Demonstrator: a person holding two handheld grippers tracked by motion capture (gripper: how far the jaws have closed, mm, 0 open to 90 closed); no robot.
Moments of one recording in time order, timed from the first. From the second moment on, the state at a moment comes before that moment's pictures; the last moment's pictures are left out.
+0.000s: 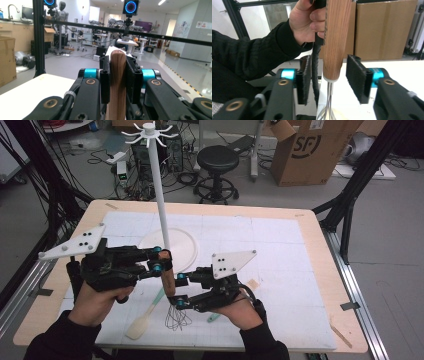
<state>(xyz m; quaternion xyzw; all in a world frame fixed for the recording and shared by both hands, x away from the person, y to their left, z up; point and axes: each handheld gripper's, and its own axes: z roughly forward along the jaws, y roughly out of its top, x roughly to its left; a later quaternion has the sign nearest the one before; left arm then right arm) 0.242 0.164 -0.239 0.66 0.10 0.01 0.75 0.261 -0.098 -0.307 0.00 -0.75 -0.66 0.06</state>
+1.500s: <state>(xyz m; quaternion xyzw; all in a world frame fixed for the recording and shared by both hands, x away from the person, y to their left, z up) 0.243 0.158 -0.268 0.70 0.11 0.03 0.70 0.260 -0.099 -0.307 -0.04 -0.73 -0.68 0.04</state>
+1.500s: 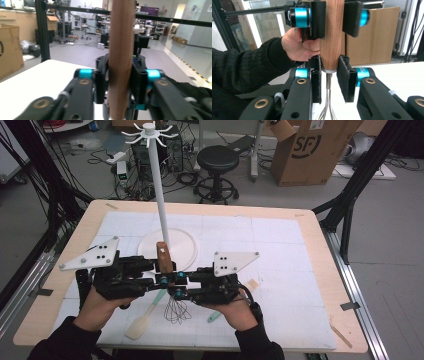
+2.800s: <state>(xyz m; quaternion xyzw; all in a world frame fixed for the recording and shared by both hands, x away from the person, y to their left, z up) 0.347 0.190 -0.199 0.70 0.18 0.08 0.69 0.247 -0.233 -0.338 -0.26 -0.72 -0.61 -0.20</state>
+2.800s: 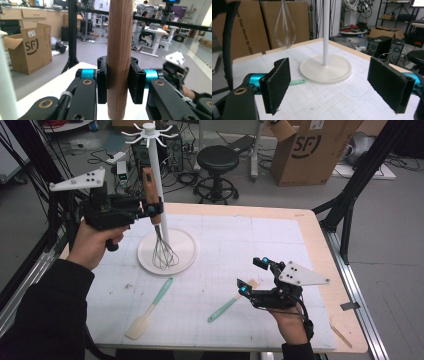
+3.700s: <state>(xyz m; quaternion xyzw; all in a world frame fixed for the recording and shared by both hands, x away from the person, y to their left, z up) 0.395 0.193 -0.185 0.69 0.21 0.06 0.69 0.243 -0.240 -0.339 -0.24 -0.72 -0.62 -0.19</state>
